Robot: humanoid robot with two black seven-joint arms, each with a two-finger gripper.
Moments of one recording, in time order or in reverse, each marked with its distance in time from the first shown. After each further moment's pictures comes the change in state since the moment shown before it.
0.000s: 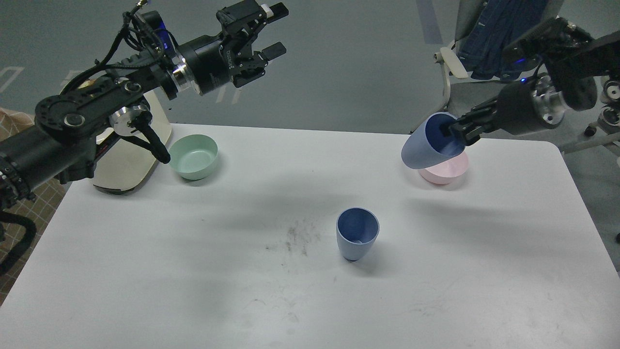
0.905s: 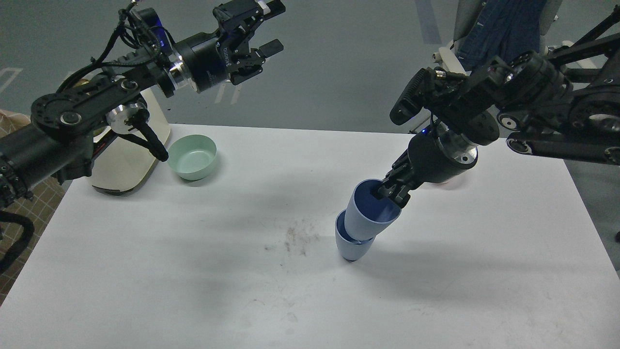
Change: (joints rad) left arm -0.003 0.010 -0.010 -0.002 -0.002 0.000 0.000; right arm 0.141 0.264 -0.106 0.198 0.075 0.009 -0.001
